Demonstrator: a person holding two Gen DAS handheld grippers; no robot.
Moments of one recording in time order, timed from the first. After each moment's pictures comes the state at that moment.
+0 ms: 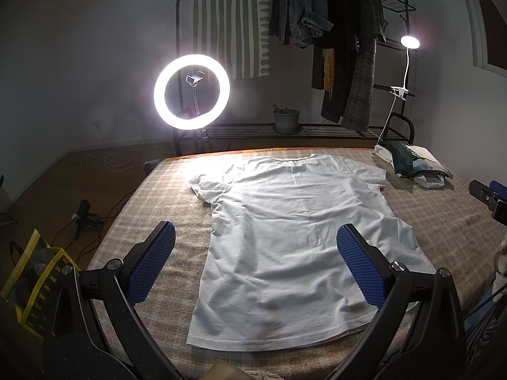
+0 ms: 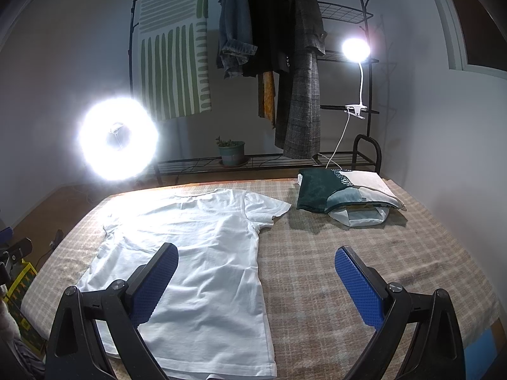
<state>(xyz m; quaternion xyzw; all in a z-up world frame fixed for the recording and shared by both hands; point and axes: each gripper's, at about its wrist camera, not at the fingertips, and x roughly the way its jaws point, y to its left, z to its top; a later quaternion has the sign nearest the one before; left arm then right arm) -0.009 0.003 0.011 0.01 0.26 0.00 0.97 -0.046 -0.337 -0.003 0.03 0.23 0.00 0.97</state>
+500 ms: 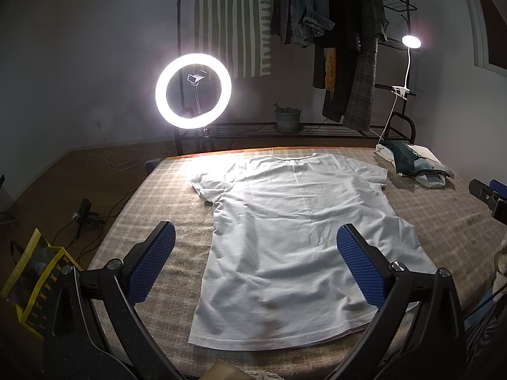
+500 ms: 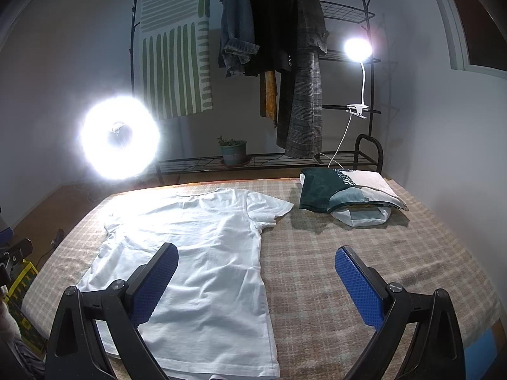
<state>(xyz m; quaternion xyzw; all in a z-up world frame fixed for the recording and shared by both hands) -0.009 0.005 0.010 0.01 0.26 0.00 0.96 -0.044 -0.332 -0.004 0.03 0.23 0.00 0.97</state>
